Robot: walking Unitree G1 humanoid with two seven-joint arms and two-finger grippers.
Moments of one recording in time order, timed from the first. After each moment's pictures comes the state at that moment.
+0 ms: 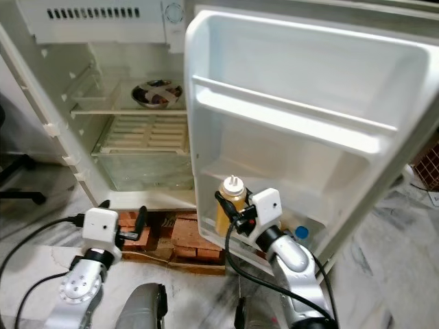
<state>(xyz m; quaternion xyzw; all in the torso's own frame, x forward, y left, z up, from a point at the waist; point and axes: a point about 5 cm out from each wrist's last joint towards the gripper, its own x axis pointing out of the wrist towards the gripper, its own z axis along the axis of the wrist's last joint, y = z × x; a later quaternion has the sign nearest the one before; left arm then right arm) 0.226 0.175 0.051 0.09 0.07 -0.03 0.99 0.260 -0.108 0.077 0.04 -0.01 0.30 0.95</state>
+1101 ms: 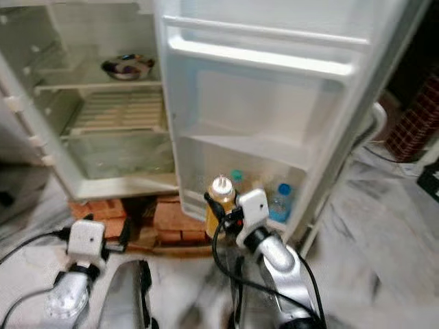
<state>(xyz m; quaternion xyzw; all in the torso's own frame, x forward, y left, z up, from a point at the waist) 0.215 0.191 0.061 0.12 0.06 0.01 0.99 0.267 -0.111 0.074 0.01 0.00 0.28 0.96</state>
